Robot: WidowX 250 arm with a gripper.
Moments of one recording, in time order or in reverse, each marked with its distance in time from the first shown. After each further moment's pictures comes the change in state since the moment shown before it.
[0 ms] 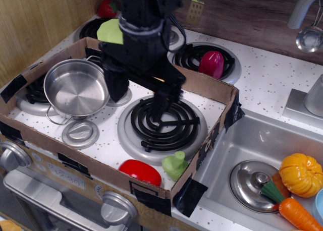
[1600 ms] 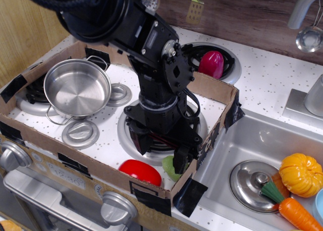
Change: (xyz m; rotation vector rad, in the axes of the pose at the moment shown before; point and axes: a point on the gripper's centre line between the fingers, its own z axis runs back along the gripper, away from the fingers) arm -0.009 -0.033 -0.068 -0.113 -0.066 -0.022
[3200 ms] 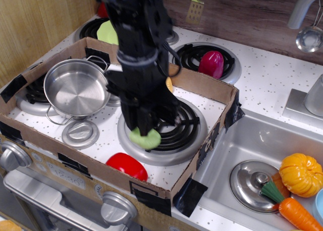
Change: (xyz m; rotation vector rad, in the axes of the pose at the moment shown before) arm 0.006 0.035 0.045 0.030 0.067 -0.042
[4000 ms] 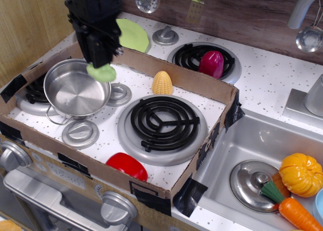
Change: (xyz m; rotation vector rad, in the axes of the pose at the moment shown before) arm 0.034 0.102 0.036 0.057 -0.025 -0.177
